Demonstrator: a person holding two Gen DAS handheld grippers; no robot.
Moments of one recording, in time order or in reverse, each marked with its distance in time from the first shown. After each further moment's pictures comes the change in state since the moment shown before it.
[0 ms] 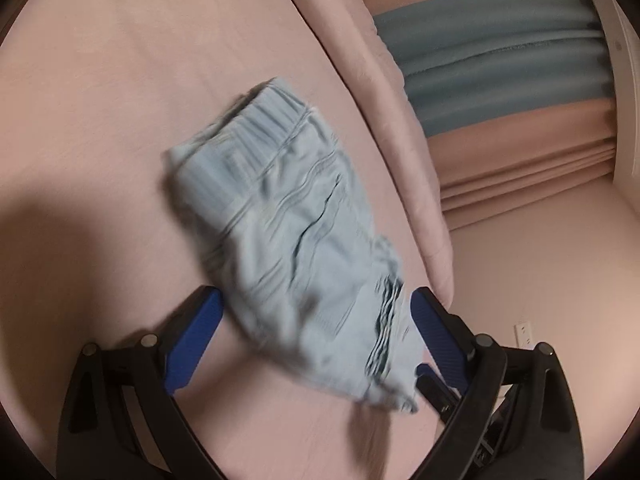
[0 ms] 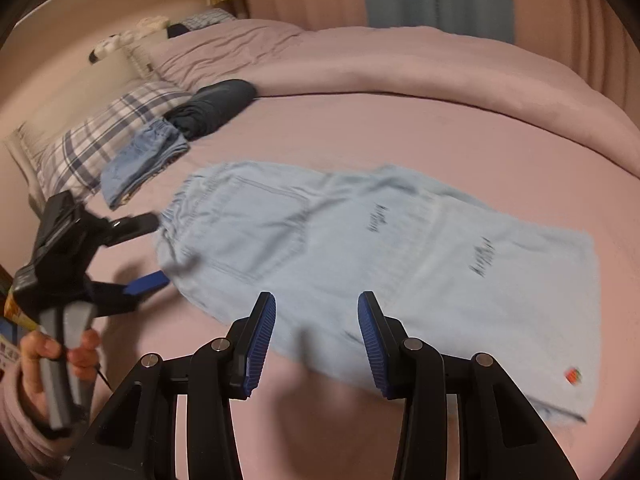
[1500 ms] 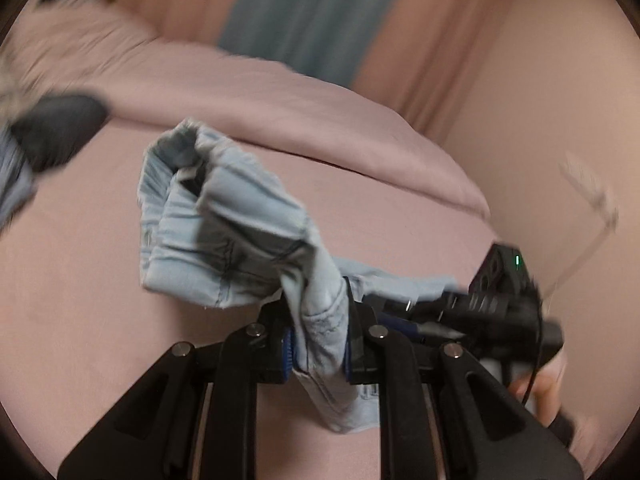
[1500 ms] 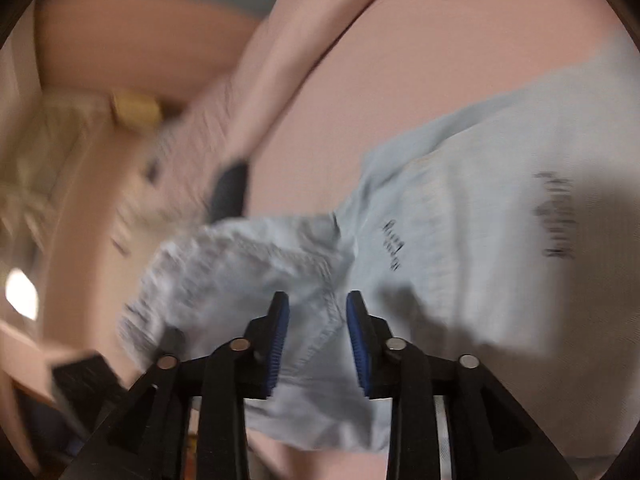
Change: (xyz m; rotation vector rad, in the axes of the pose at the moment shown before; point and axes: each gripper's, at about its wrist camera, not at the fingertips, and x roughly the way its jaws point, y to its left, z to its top) left arm 0.032 -0.159 -0.040 0.844 0.001 0.141; right arm 0.043 -0.136 -0.009 0.851 -0.013 0.534
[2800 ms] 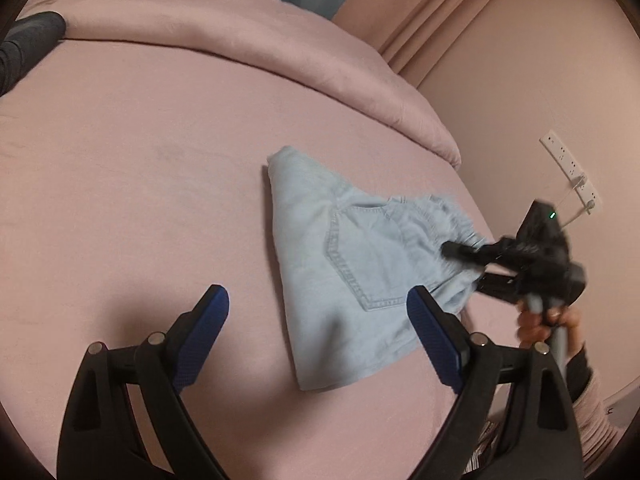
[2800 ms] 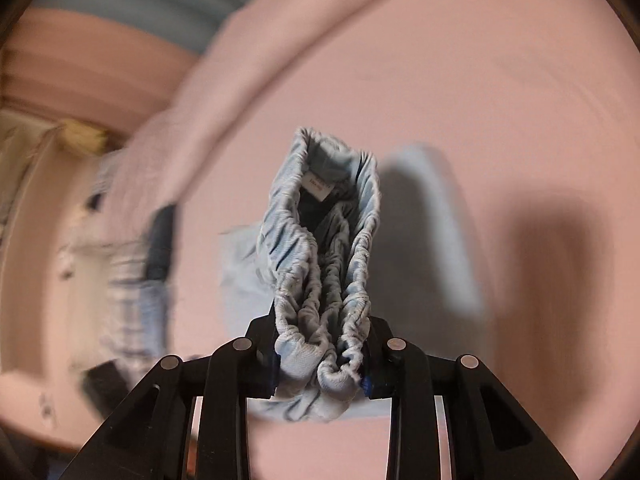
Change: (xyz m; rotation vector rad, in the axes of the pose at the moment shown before) left arm 0.049 -0.015 -0.034 -0.157 0.241 -0.163; right arm -0.136 -0.040 0.022 -0.015 -0.084 -0.398
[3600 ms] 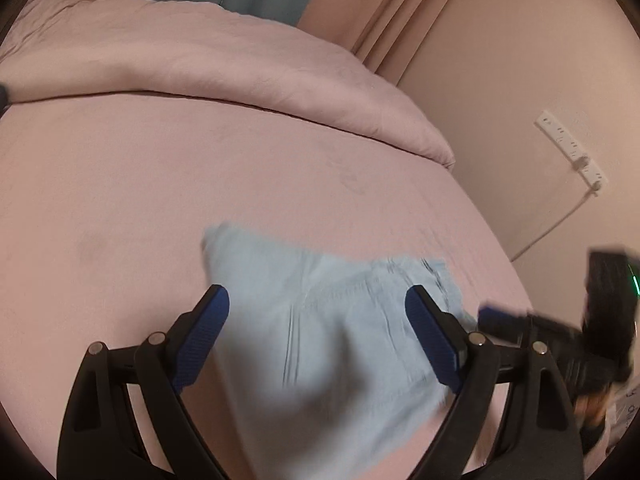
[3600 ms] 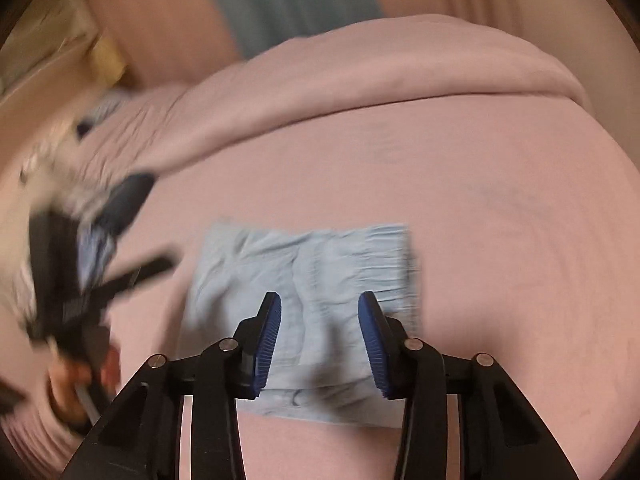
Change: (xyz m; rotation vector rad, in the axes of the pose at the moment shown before) left arm 0.090 -0.041 0.088 0.132 -0.025 0.011; right arm -0.044 0.063 -0.032 -0.495 -0.171 -0.207
